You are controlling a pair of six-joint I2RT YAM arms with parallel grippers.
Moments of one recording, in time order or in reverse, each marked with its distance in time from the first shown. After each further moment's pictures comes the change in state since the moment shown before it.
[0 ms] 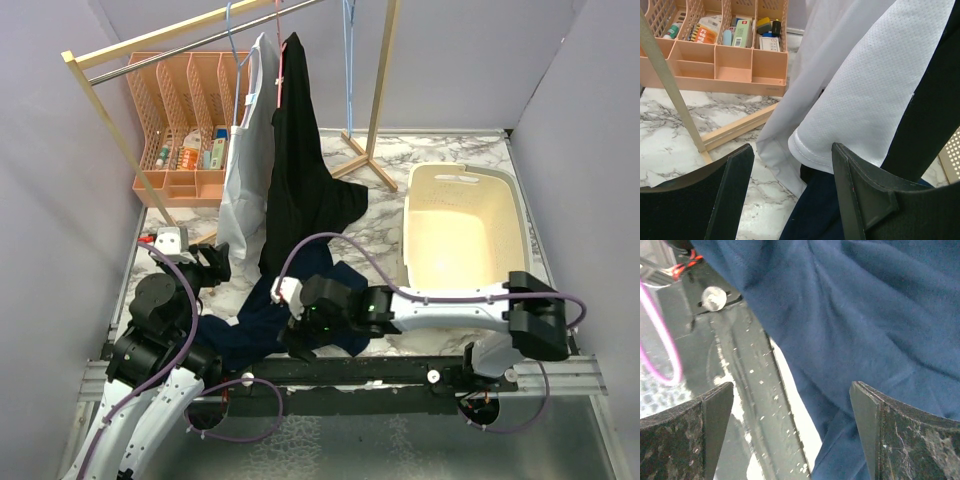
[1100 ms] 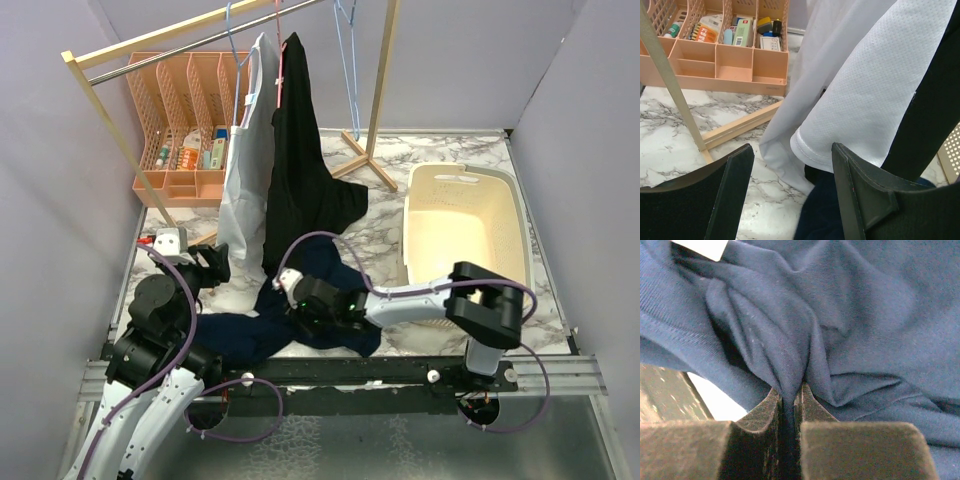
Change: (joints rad) left arm 0.000 -0.011 -0.001 -0.008 -0.004 -0.006; right arm -0.031 0.319 0.003 0.281 0.133 0.041
